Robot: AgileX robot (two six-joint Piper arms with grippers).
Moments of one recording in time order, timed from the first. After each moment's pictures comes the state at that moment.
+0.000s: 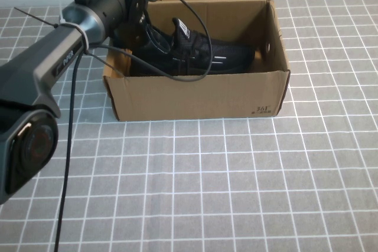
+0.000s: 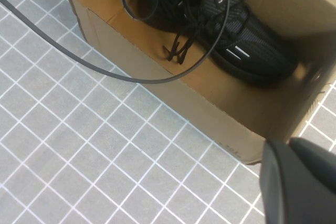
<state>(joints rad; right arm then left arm) 0.50 1.54 -1.94 0.12 1.28 -0.16 -0.39 2.30 -2.14 0.27 0.89 -0.14</state>
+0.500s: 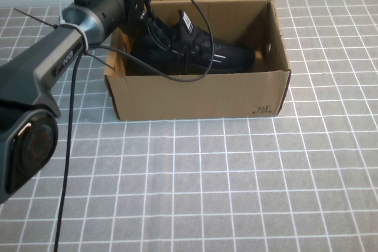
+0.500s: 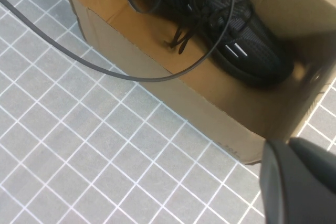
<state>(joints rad) 0.50 1.54 -1.94 0.12 1.28 -0.16 -0.39 2.31 -2.14 0.28 0.71 0.00</state>
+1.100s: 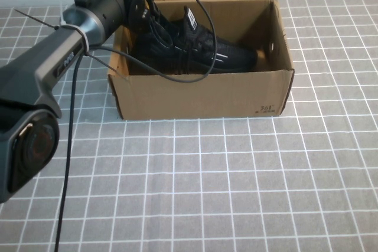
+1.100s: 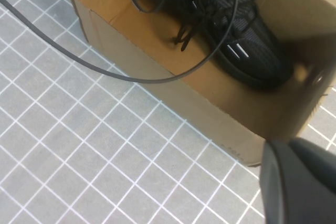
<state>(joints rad) 0.50 1.54 -1.94 0.11 1.28 -0.16 -0.39 2.32 -2.14 0.23 0.63 0.07</state>
